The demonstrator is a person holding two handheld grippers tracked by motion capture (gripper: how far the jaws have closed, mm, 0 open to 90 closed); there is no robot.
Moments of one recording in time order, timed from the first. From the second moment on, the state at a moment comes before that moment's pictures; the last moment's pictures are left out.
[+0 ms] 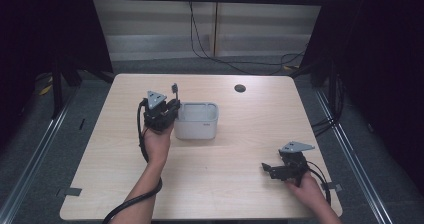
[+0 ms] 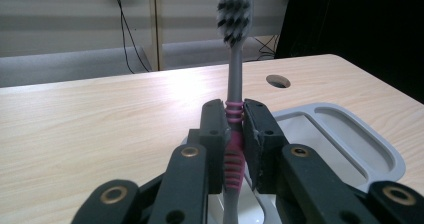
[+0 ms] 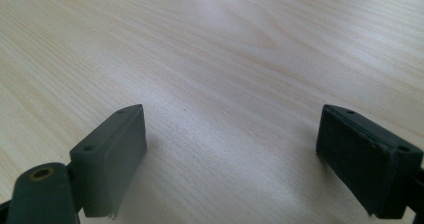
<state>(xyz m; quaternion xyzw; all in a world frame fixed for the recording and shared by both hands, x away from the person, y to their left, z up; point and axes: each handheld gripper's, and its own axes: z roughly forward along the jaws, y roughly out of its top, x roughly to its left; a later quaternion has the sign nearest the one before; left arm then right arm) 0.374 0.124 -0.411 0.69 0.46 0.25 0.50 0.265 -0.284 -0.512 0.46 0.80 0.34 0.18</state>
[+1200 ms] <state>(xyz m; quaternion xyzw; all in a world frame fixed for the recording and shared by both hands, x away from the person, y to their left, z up) 0.363 0.126 -0.426 0.70 0.45 0.26 0.49 0.265 -0.284 -0.512 0.46 0.80 0.34 0.18</state>
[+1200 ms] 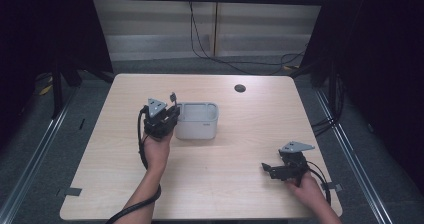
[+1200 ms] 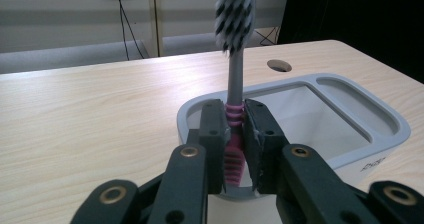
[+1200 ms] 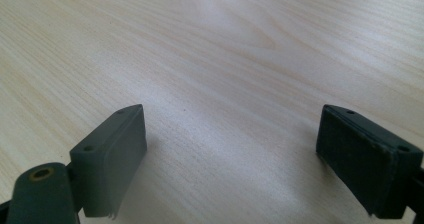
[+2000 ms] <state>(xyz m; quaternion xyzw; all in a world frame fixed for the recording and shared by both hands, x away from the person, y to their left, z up) 0.361 0.124 -0.433 0.71 0.45 0.26 0.48 0.265 -0.284 -0.512 0.46 0.80 0.34 0.18</state>
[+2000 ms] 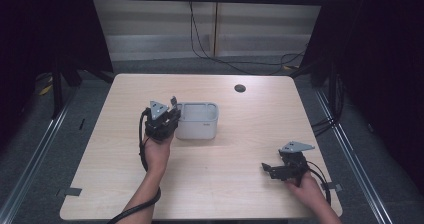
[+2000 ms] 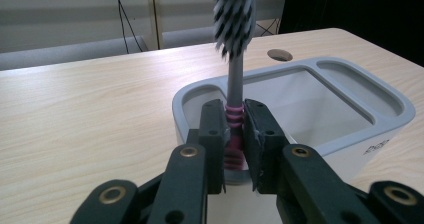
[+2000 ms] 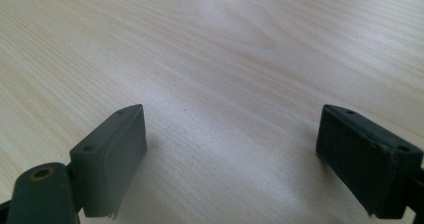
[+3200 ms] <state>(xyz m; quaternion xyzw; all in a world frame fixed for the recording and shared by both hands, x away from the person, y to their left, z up) 0.361 0.130 -0.427 0.71 0.45 0.27 0.47 0.265 -0.284 -0.512 0.46 0.80 0.34 0.18</state>
